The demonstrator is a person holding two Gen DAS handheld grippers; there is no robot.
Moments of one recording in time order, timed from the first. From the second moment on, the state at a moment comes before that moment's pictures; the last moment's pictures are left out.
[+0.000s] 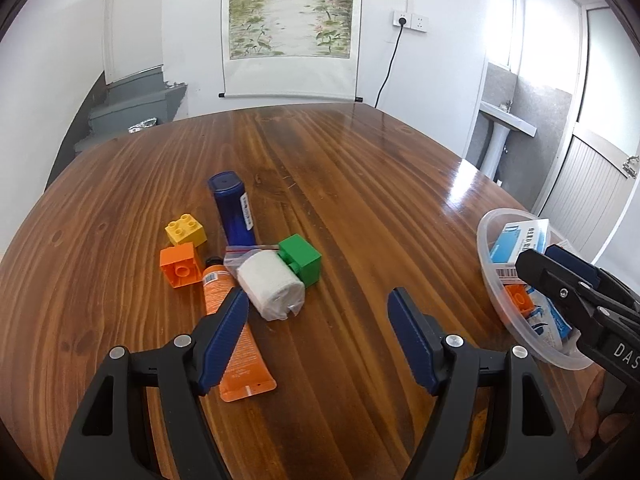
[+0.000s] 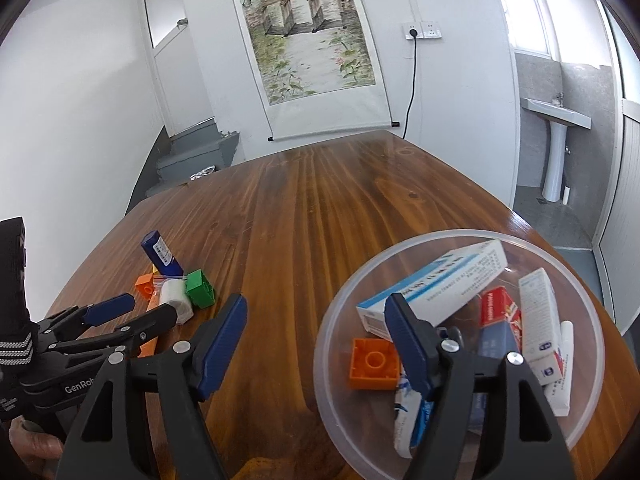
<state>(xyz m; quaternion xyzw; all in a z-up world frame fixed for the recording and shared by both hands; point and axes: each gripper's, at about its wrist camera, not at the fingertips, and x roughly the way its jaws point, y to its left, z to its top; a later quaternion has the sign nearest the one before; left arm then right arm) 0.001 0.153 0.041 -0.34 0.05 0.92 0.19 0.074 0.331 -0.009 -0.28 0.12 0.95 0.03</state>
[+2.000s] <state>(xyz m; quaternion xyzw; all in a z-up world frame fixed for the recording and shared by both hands) -0.061 0.083 -0.005 -0.42 0.03 0.90 0.09 -0.063 0.219 -0.043 -0.39 -0.01 0.92 -0.09</state>
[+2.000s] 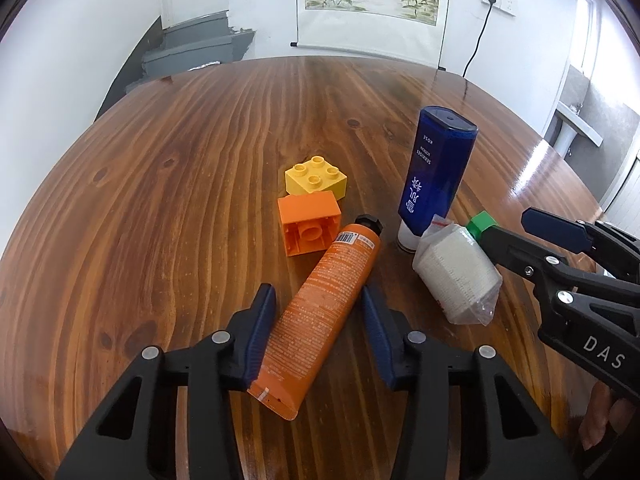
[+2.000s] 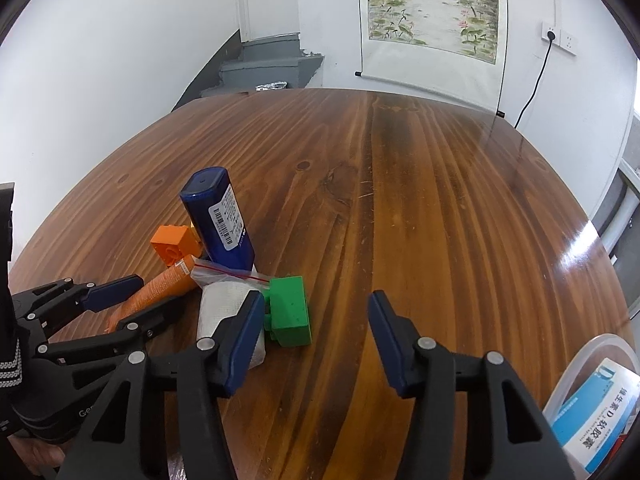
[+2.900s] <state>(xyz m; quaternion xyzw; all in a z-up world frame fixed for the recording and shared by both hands) -0.060 0.080 0.001 -0.42 0.01 0.90 0.13 -0.062 0.246 -0.046 -0.38 0.05 0.92 -0.08</state>
